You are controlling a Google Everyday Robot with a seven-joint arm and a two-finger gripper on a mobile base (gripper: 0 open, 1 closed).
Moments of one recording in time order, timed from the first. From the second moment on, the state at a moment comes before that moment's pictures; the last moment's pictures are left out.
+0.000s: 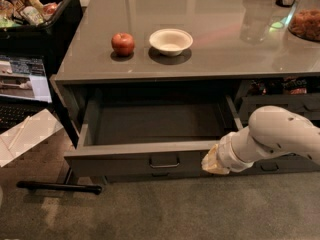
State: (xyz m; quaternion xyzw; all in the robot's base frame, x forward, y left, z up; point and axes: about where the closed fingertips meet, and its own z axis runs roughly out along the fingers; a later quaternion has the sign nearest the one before) arm 0.468 -0.160 0.647 -0.62 0.75 0.09 0.22
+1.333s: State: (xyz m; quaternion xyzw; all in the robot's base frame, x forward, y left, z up) arm 0.553 -0.132 0.642 -0.62 0.75 0.05 0.24
